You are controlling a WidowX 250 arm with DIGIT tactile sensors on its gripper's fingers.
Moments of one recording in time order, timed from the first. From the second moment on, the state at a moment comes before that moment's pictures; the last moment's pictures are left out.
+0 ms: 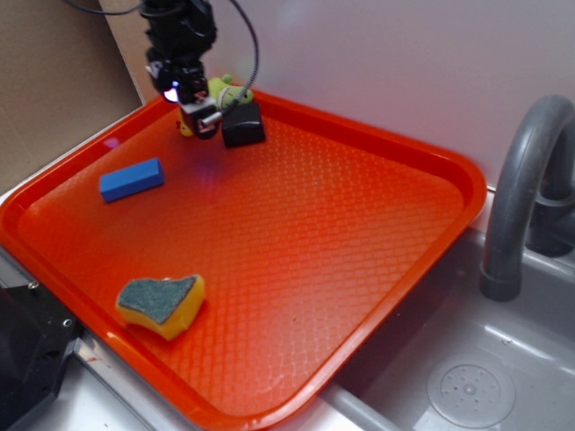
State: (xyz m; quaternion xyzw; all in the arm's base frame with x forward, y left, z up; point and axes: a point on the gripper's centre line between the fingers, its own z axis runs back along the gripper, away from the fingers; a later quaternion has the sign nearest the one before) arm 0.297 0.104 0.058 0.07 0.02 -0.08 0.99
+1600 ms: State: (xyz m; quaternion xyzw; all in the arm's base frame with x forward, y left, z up) arm 0.307 0.119 0.036 0.14 0.08 -0.07 0.98
